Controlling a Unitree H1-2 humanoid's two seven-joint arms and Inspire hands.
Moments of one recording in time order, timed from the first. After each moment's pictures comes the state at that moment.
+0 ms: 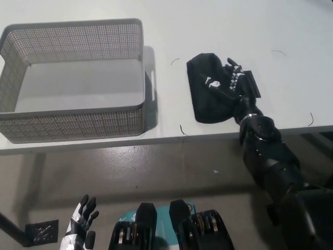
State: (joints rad) left_arm 0.32 0.02 -0.07 -0.15 0.05 -0.43 0.03; right_arm -1.04 0.00 -0.17 1.39 0.07 -0.34 -0.05
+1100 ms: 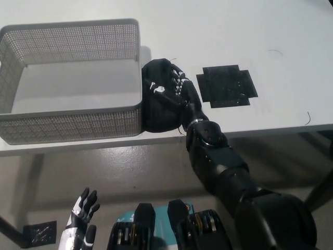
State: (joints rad) left_arm 0.29 0.02 -0.06 -0.16 0.05 -0.44 0.02; right_arm -1.09 0.19 -0.17 1.40 0.10 -0.34 -0.09
